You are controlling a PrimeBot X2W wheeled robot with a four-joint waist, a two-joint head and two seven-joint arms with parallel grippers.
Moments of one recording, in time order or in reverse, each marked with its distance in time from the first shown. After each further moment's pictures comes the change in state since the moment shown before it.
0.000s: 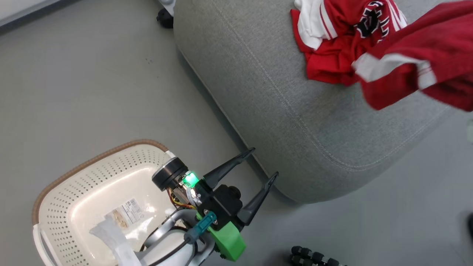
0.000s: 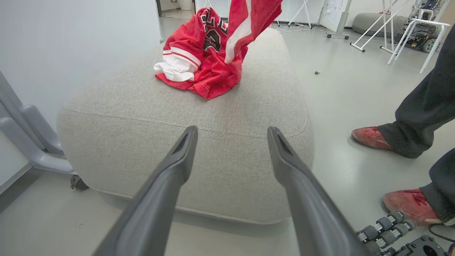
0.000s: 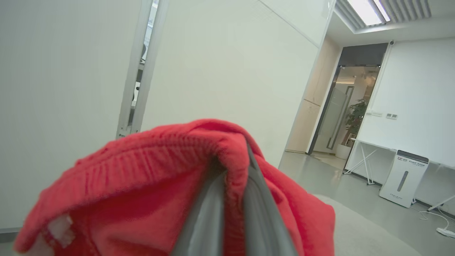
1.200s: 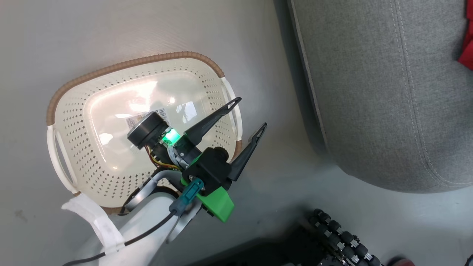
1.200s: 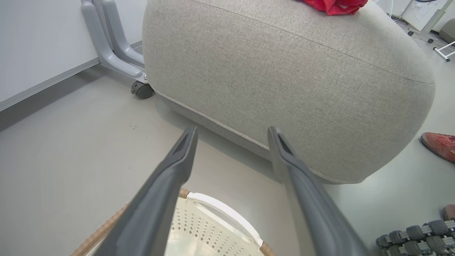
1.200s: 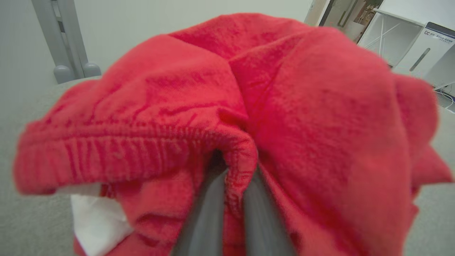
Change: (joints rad) left arm -0.168 0.055 0.024 -0.050 0.040 0.025 0.026; right arm -0.443 -0.079 -0.225 0.748 0.001 0.000 -0.001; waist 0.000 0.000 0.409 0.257
